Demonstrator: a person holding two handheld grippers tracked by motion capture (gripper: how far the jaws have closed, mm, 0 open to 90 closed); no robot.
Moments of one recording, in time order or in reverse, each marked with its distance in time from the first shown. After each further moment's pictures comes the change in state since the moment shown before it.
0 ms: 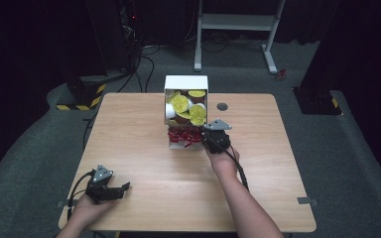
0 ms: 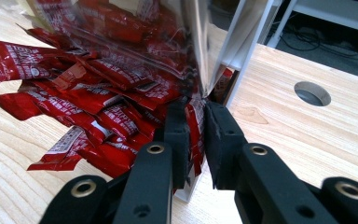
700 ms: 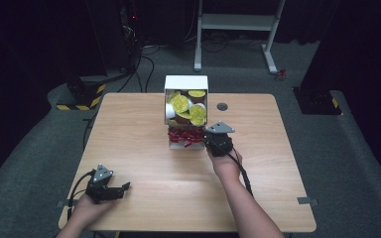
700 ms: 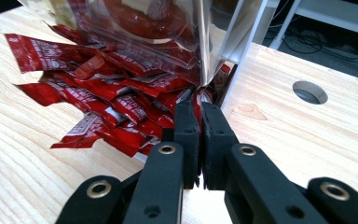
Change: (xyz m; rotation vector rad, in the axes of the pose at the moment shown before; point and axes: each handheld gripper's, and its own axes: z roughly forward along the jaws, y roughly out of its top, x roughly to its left) left arm 0.000 0.001 0.001 0.000 -0.002 0.002; right arm 0.001 -0.004 -0.016 -0.009 0.011 -0.006
